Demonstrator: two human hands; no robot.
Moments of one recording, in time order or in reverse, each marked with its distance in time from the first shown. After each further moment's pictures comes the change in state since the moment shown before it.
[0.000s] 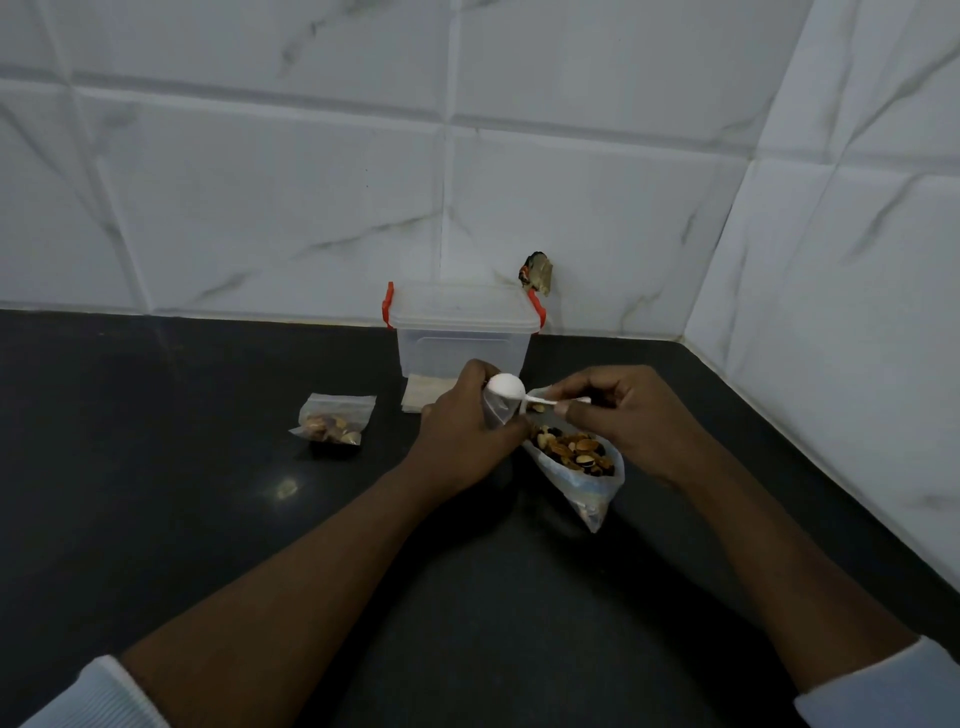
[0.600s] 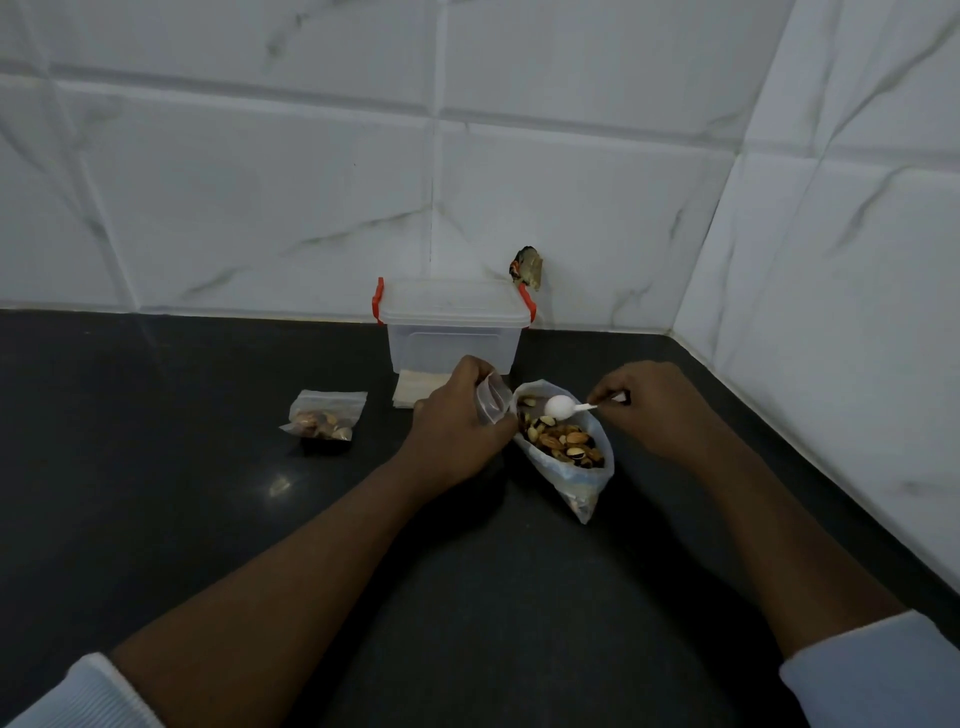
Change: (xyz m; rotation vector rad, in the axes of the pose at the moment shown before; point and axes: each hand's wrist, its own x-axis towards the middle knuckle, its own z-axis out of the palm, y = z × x) left_hand 0.002 -0.002 -0.001 0.062 -0.053 -0.016; right_hand 0.005 0.025 -0.029 -0.657 0.038 0.087
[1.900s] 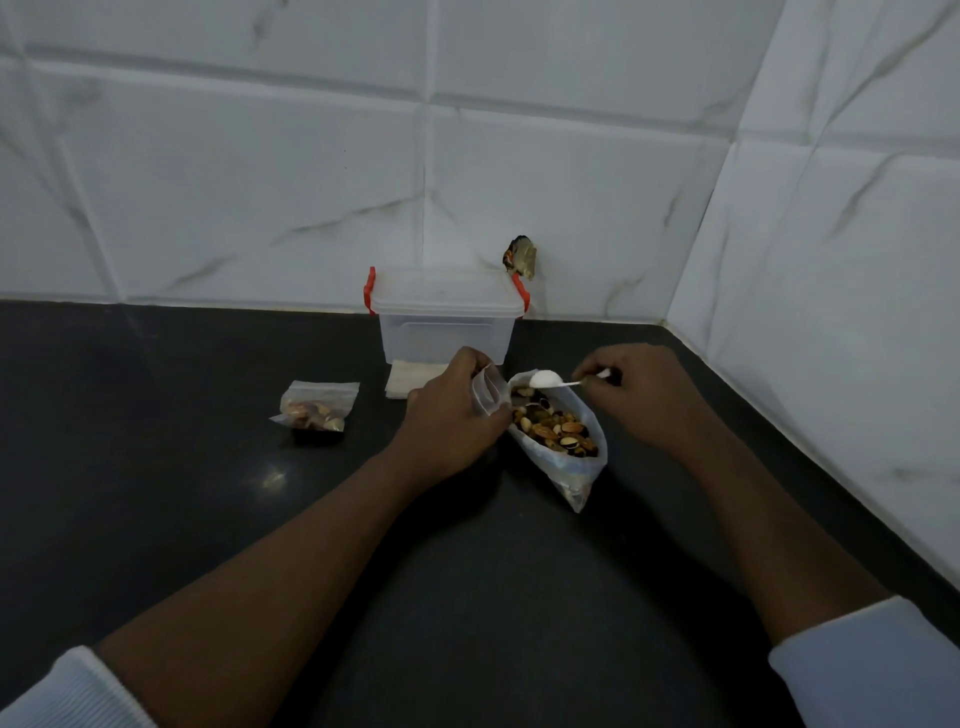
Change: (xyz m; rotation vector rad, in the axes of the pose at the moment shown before) left_hand 0.000 0.000 0.001 0.040 -0.007 0.013; right_hand -0.002 -0.009 0.002 0.099 0.099 -0.026
